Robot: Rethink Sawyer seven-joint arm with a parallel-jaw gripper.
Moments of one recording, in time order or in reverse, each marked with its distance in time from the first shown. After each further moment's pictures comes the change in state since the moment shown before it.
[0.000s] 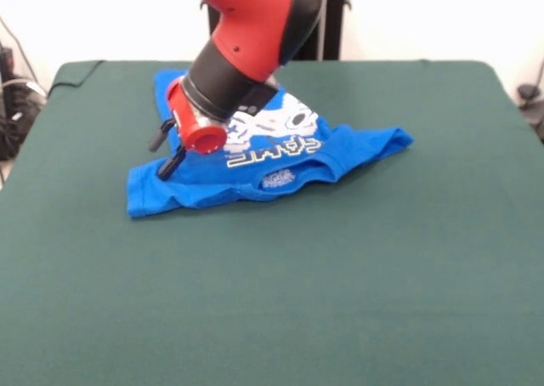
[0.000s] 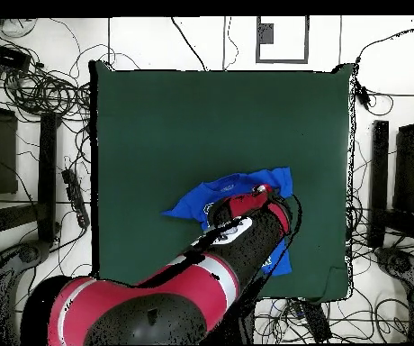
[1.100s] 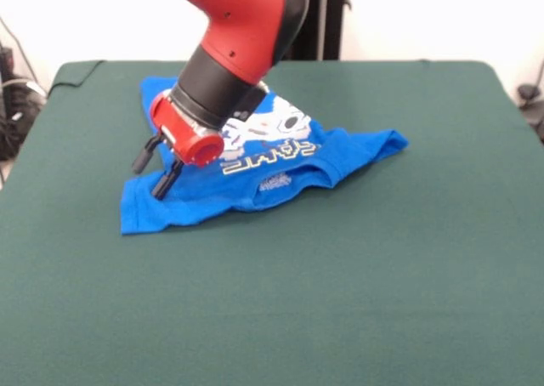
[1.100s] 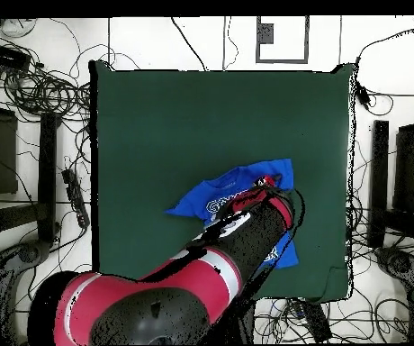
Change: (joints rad) arm -0.012 0.032 -0.021 -0.054 -0.155 -0.189 0.000
